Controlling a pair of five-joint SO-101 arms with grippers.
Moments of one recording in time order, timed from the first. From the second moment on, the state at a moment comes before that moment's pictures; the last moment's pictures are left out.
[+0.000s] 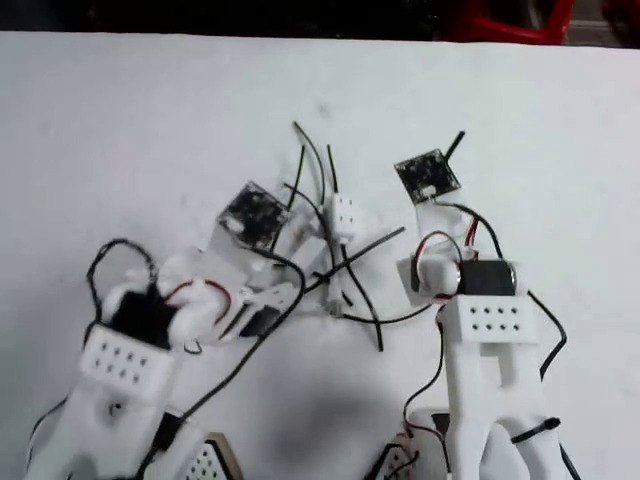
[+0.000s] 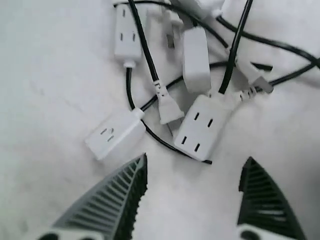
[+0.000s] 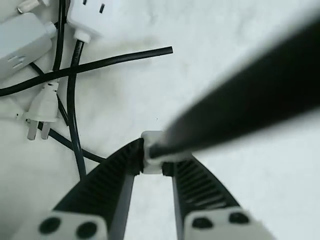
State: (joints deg) left arm 14.9 -51.6 51.1 73.7 -19.3; right arm -3.2 -40.4 49.5 63.1 22.0
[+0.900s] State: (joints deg) left arm 22.5 1.0 31.1 70.9 -28.1; right arm -3.3 -40.4 52.7 59.7 22.0
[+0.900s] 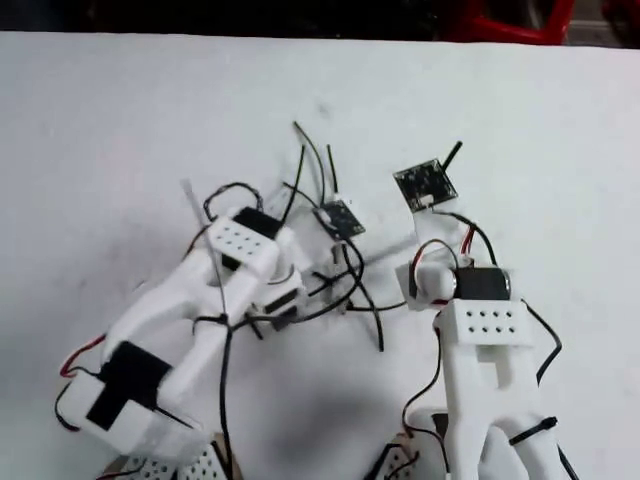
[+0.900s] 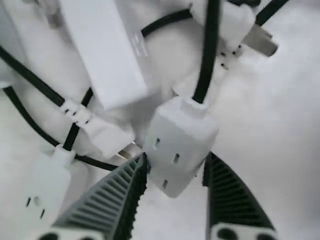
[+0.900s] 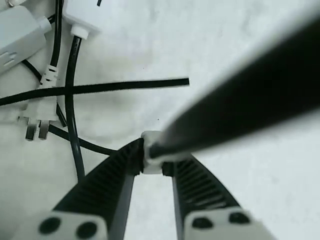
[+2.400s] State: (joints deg) left arm 17.8 -13.5 36.3 68.5 -31.6; right arm 6.0 -40.4 52.5 60.8 22.1
